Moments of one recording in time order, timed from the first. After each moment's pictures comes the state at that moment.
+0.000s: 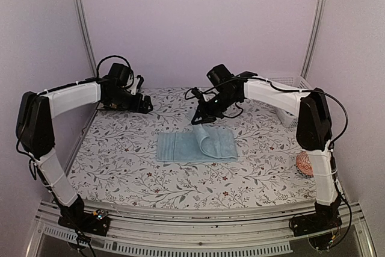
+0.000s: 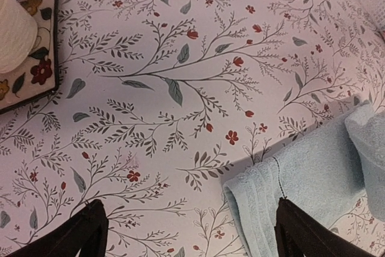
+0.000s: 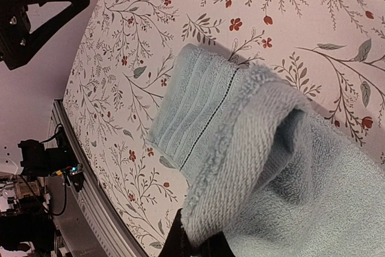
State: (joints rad) left arm -0.34 1.75 1.38 -0.50 0.08 -0.12; right arm 0.70 2.23 2.02 -0.79 -0.53 0.33
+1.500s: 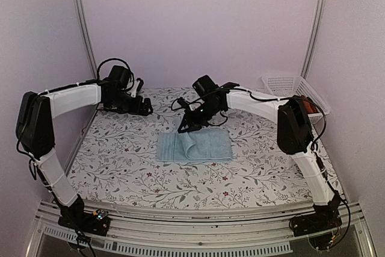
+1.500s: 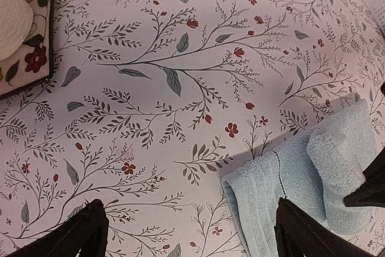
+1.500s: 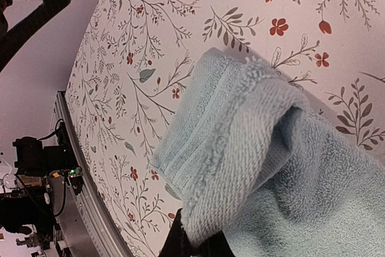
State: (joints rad) left arm -0.34 1.75 1.35 -0.49 0.09 -0.15; right arm 0.75 2.45 2.21 -0.74 -0.59 0.33
